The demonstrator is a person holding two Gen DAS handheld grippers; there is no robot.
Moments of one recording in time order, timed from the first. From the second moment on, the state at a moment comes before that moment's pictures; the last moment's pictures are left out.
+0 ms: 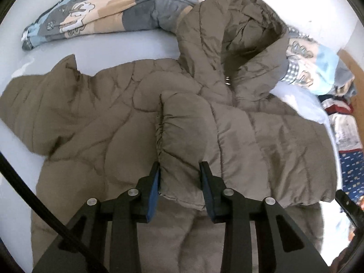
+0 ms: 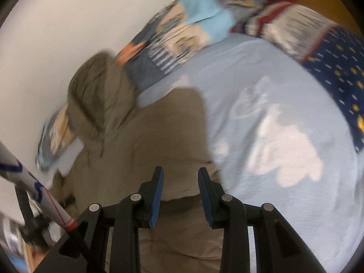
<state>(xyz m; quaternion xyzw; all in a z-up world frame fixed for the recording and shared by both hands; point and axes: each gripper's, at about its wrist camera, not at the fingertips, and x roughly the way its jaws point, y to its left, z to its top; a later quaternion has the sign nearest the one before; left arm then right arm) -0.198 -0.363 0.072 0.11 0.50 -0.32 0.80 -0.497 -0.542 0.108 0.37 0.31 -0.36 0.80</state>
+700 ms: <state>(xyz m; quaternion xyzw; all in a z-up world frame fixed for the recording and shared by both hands) -0.225 -0.364 0.112 0.13 0.44 -0.32 0.83 -0.485 -0.532 0.114 0.36 0.32 -0.36 0.80</state>
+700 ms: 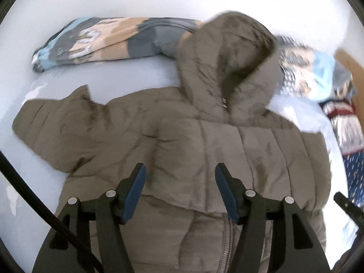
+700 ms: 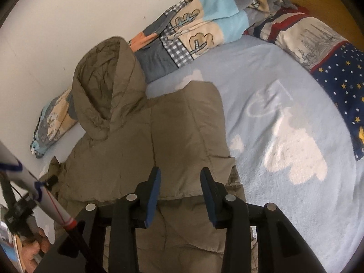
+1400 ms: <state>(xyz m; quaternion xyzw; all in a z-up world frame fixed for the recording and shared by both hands) -0.226 -0.391 0.051 0.21 0.48 -0.29 0.80 -0.456 -0.544 0.056 0.35 0.41 -0.36 0.76</state>
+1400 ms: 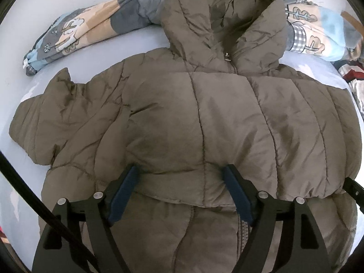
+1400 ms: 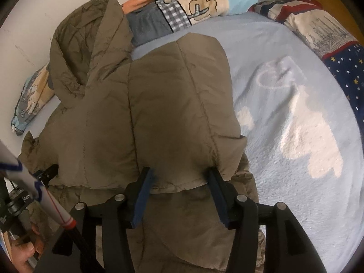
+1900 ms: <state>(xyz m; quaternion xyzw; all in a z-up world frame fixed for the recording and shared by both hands) -0.233 -0.284 0.099 0.14 0.49 -0.31 0.81 -0.446 -0.510 0.101 0.34 0.38 -0.33 0.79</state>
